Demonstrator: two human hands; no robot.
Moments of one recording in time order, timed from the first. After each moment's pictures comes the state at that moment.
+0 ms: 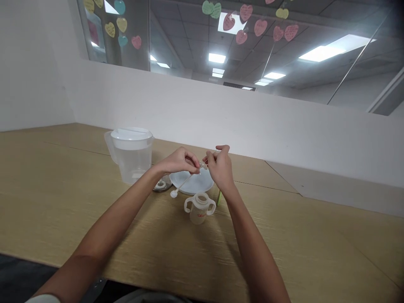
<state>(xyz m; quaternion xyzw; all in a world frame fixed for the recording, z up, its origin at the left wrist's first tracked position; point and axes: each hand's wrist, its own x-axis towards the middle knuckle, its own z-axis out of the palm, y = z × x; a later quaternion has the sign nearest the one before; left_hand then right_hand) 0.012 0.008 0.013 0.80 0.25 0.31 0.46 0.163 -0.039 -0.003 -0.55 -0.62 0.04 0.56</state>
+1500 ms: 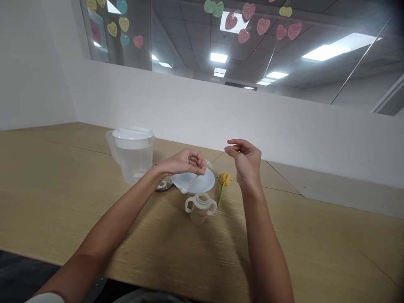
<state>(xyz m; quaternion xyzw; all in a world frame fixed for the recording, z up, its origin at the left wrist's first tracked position) 0.014 0.003 0.012 0.78 0.19 0.29 0.52 0.190 -0.056 0.025 -0.42 -0.51 0.14 0.74</state>
